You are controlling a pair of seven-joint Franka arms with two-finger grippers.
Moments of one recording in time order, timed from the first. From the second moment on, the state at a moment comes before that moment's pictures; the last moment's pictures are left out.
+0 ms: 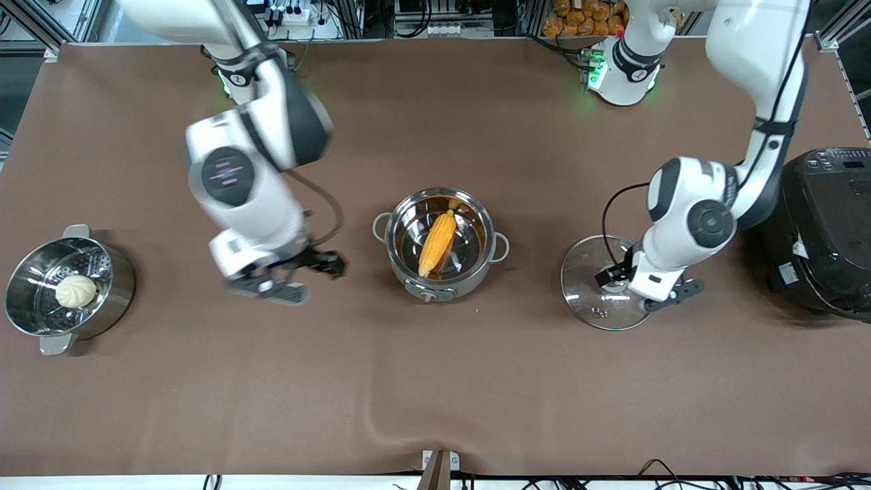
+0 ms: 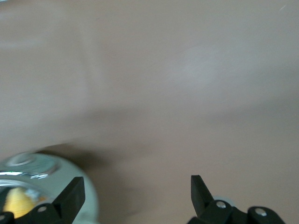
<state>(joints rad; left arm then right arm) -0.16 0.36 -0.06 -1.91 0.02 2.24 -0.58 0.41 0.45 -0.05 -1.40 -0.01 1.85 0.53</state>
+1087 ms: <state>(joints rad) -0.04 -0.06 -0.06 -1.64 0.02 1.59 -0.09 -0.06 0.16 -0.05 -1.52 -0.03 1.69 -0.18</state>
